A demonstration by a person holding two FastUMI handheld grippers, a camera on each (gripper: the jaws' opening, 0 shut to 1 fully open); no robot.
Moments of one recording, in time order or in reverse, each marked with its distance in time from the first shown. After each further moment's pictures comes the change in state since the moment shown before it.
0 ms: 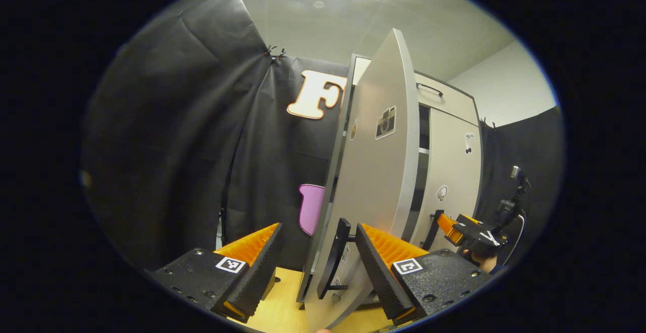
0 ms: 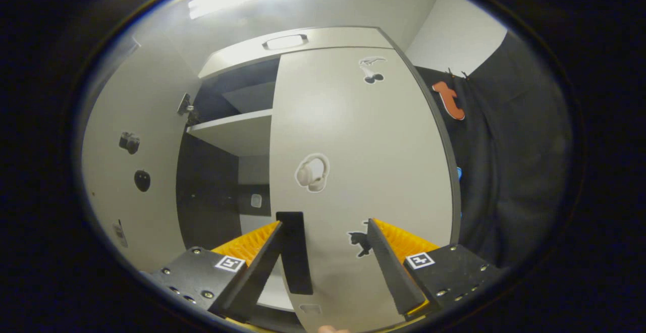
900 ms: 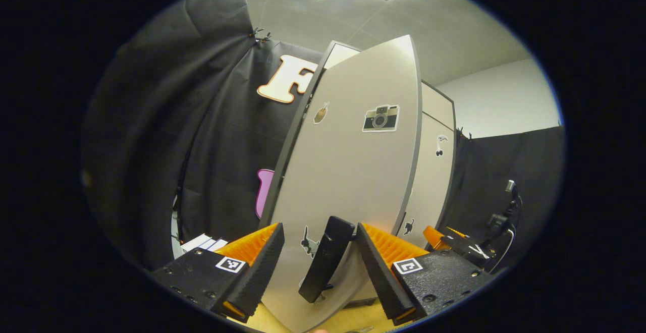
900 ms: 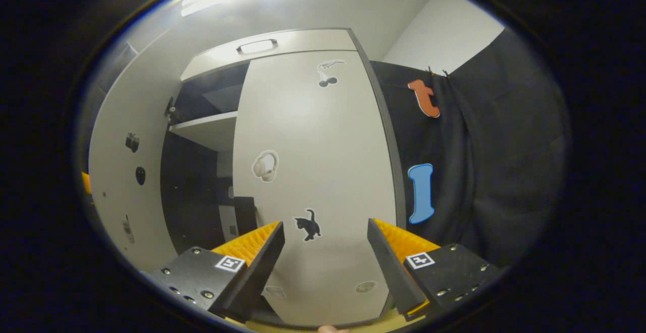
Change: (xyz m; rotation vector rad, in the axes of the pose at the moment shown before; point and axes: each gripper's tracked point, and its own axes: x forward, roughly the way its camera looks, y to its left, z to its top) left arm 0.024 -0.078 -0.025 -0.131 0.046 -0.165; right arm -0.045 -0.075 0.003 -0.030 0.043 -0.108
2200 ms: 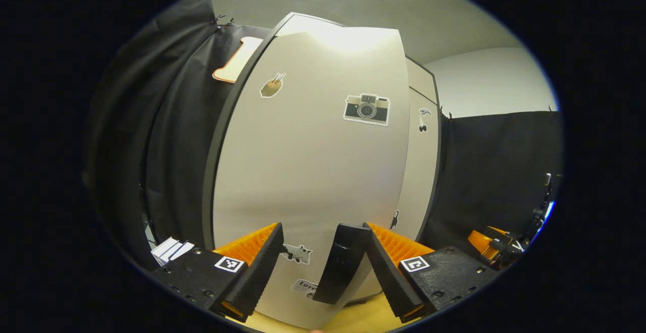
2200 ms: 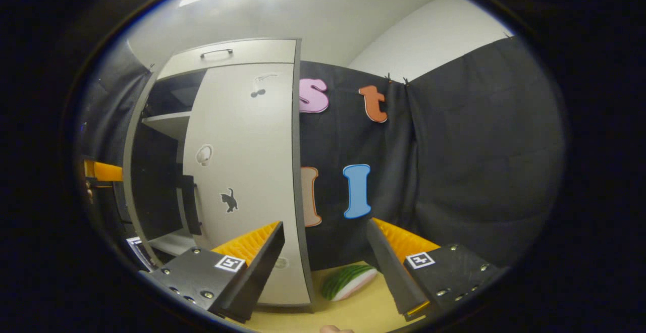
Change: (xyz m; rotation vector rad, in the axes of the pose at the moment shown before) left arm 0.078 -0.060 -0.035 0.063 0.091 -0.124; right arm -0.091 -0.135 0.016 -0.095 0.021 -0.196
